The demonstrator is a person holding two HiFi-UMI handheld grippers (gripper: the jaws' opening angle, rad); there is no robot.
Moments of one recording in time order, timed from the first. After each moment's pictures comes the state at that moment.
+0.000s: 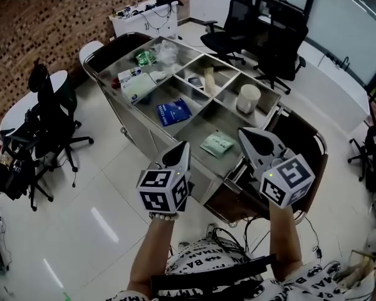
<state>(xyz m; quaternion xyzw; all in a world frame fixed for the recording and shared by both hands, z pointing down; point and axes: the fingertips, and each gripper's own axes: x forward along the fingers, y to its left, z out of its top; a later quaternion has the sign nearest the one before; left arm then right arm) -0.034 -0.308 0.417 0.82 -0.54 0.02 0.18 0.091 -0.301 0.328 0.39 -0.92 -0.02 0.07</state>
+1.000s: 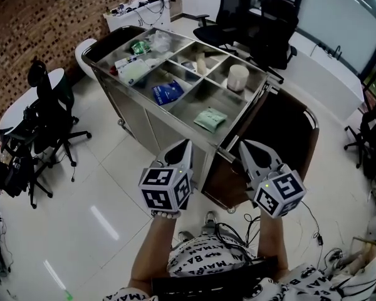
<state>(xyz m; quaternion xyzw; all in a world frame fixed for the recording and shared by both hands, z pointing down) -0.009 -0.222 0.430 0.84 -0.51 0.02 0.18 0.126 -0.196 0.380 0.45 -0.89 0.03 0.05</state>
